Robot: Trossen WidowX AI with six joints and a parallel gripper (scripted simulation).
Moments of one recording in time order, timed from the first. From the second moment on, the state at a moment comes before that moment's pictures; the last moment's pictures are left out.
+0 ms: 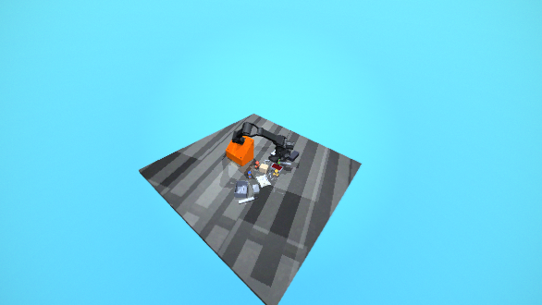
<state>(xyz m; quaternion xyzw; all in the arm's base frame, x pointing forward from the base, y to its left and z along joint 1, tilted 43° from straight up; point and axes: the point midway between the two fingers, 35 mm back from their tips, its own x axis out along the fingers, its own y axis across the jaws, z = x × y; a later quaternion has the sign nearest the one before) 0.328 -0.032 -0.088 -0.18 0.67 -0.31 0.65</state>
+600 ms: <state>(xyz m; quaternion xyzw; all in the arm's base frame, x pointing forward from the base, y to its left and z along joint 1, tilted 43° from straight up) 0.327 -0.040 -0.097 -0.18 0.67 -0.31 0.65</state>
